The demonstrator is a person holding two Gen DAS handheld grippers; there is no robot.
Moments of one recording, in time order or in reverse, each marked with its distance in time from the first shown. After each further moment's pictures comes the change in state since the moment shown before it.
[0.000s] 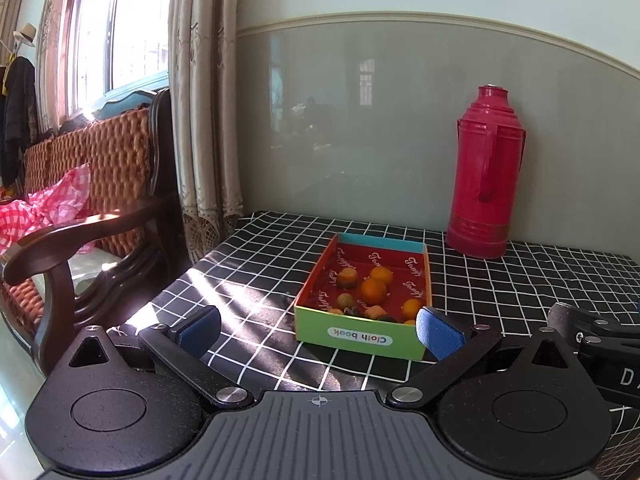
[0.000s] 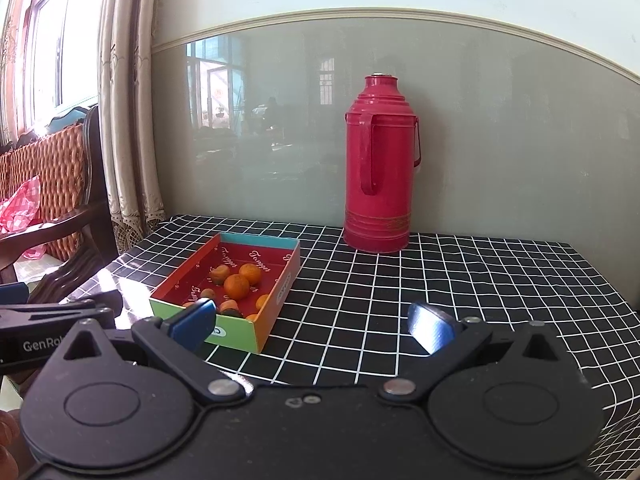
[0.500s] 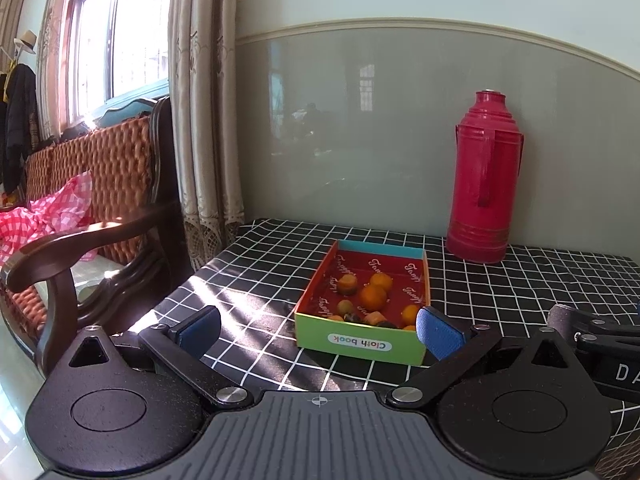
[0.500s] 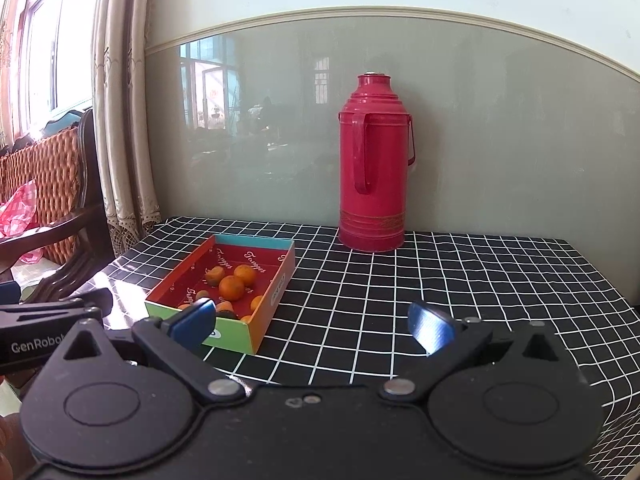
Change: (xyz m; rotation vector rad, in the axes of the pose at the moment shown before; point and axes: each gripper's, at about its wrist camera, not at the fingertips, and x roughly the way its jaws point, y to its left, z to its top) left arm -0.007 -0.001 0.002 0.010 -0.020 0.004; right arm 0.000 -0.004 0.001 0.010 0.002 -0.003
